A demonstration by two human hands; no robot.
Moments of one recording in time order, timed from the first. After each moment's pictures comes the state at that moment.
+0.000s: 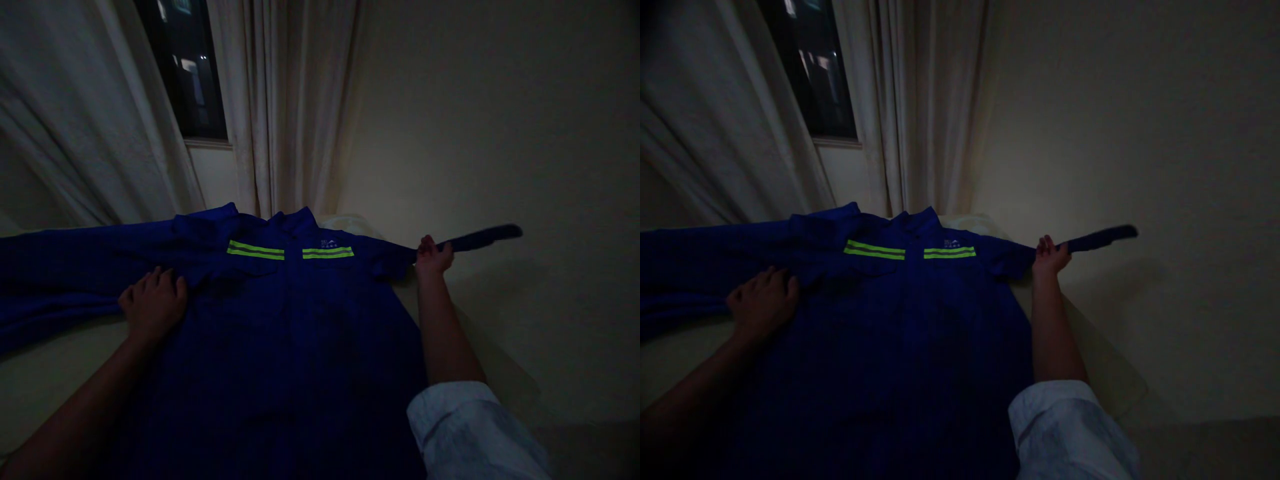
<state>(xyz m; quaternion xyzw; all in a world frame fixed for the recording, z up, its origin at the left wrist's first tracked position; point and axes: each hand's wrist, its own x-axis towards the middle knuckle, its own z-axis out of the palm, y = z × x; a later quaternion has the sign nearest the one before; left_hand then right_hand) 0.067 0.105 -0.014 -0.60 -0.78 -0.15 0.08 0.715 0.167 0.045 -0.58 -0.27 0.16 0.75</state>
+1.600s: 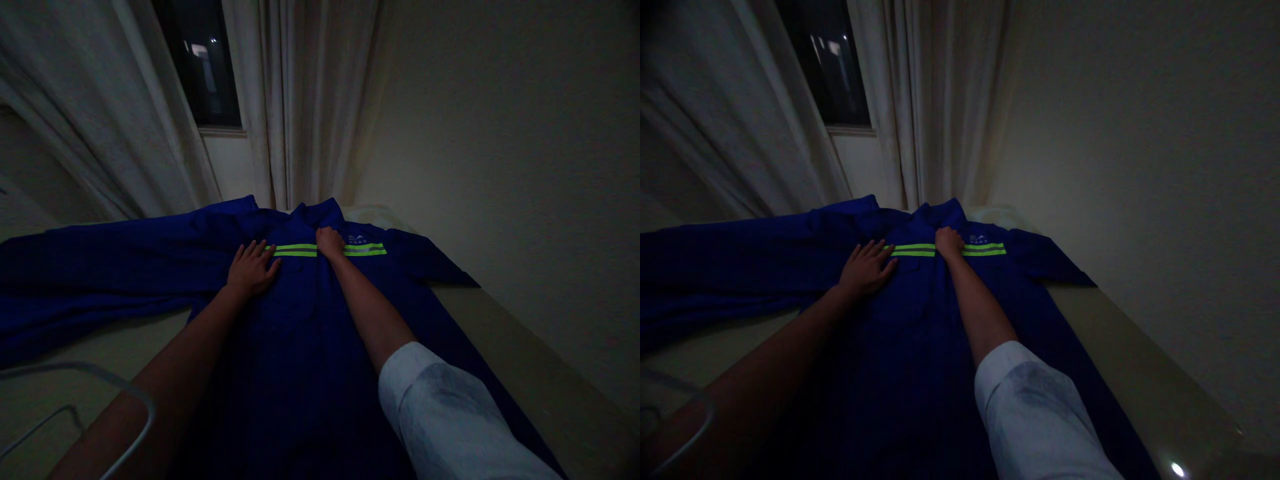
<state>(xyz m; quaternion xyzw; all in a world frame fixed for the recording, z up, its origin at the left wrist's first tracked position) 0.150 0.196 -0.024 -0.79 -0.60 -0.09 0.04 0.388 0.289 -0.012 -0.76 -0.63 0.12 0.12</state>
